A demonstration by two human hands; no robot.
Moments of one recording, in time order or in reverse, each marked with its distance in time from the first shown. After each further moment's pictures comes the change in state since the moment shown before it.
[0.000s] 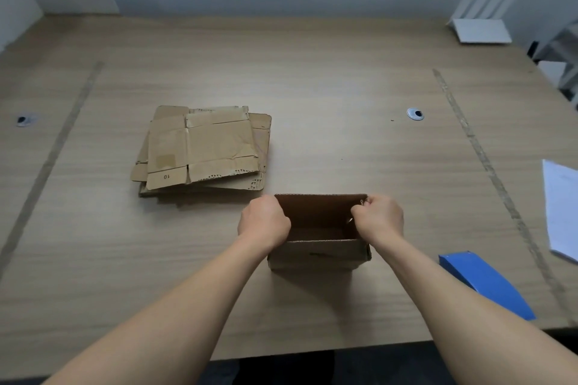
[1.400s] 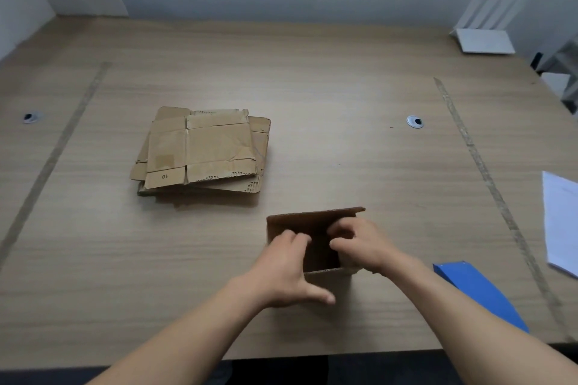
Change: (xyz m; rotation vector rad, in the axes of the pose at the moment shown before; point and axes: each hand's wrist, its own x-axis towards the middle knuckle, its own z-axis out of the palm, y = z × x) left_hand -0.051 -0.012 0.036 0.065 -0.266 0.497; right_hand -0.014 0.018 -0.016 -0.091 -0.555 -0.359
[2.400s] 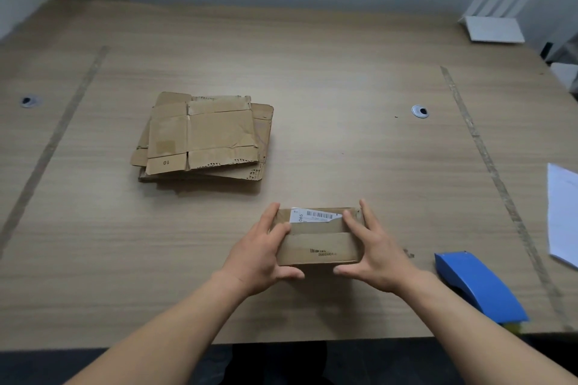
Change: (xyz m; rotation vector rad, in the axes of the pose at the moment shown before) left_hand -0.003 -0.053 0.020 0.090 0.206 0.051; right_hand -0.019 0.055 0.022 -0.247 0.068 -0.173
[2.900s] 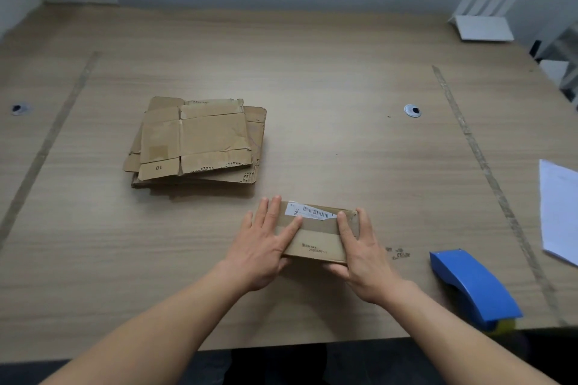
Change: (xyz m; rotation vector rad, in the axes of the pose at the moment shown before) left_hand 0.019 0.007 -0.003 0.453 -0.106 0.101; right_hand -0.003 -0.005 0.022 -0.271 0.032 0.034
